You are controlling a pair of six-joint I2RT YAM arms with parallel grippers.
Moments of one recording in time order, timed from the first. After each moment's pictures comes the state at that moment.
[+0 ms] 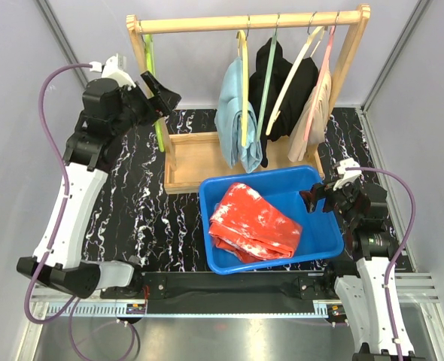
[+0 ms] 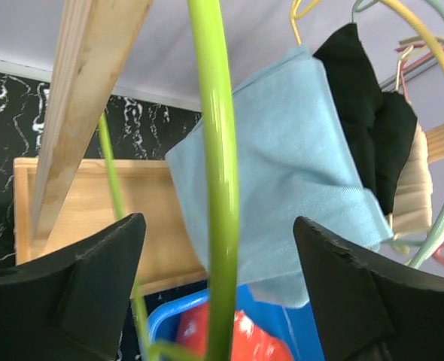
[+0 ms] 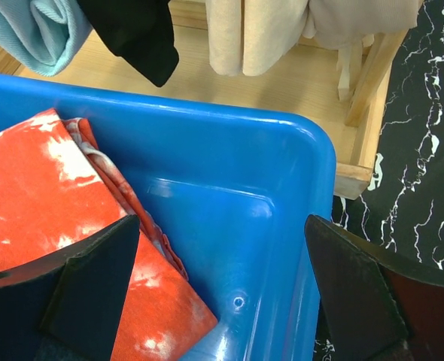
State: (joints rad) left arm -0.27 1.30 1.68 -0.58 0.10 -0.60; right arm -0.05 0.54 0.56 -0.33 -0.46 -0.05
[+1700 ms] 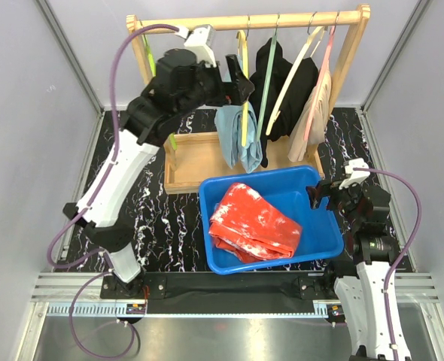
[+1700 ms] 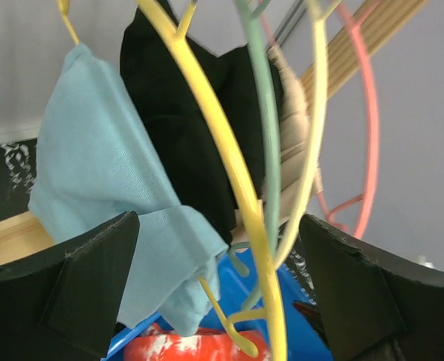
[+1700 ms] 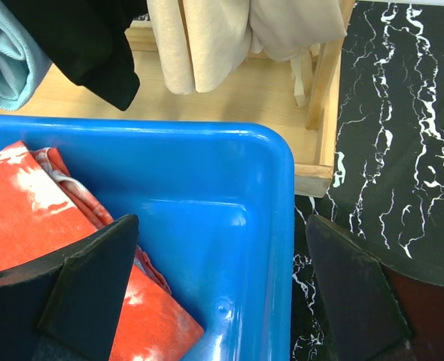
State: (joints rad) left arm -0.69 1.72 2.32 -0.75 -0.02 -0.46; right arm -0.07 0.50 0.56 -0.32 -0.37 0.00
